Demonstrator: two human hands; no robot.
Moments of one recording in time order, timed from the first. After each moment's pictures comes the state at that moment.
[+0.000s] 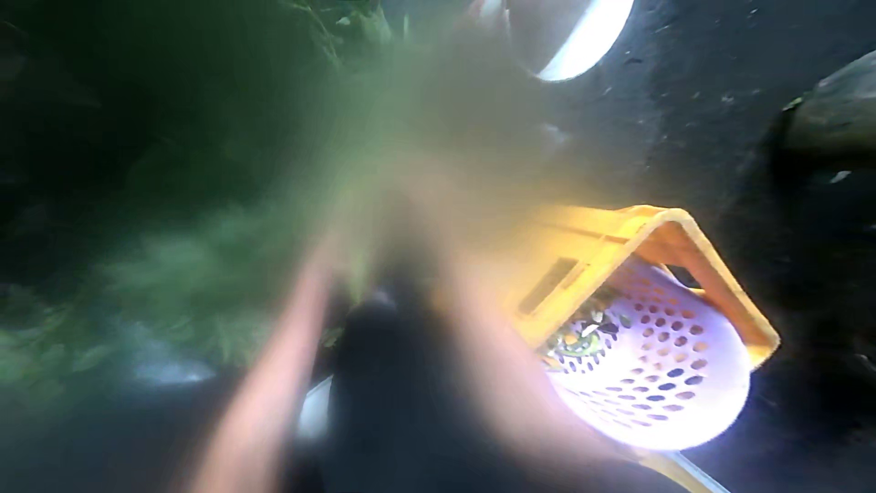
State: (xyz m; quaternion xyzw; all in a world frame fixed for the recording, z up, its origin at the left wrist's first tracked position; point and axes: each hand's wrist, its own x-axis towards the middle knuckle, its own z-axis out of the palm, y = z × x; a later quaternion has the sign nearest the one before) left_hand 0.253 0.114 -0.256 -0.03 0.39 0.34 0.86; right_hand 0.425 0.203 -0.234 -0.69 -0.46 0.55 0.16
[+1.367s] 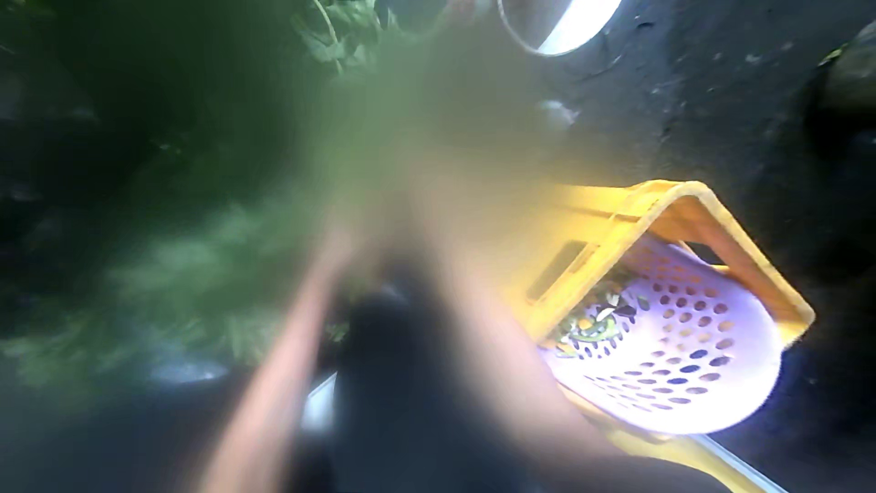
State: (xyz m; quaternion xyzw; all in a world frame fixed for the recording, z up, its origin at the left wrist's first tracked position) left_hand 0.262 0.111 -0.230 0.19 0.51 0.34 0.77; right_hand 0.437 0.190 -0.231 -0.64 -0.09 0.67 0.36
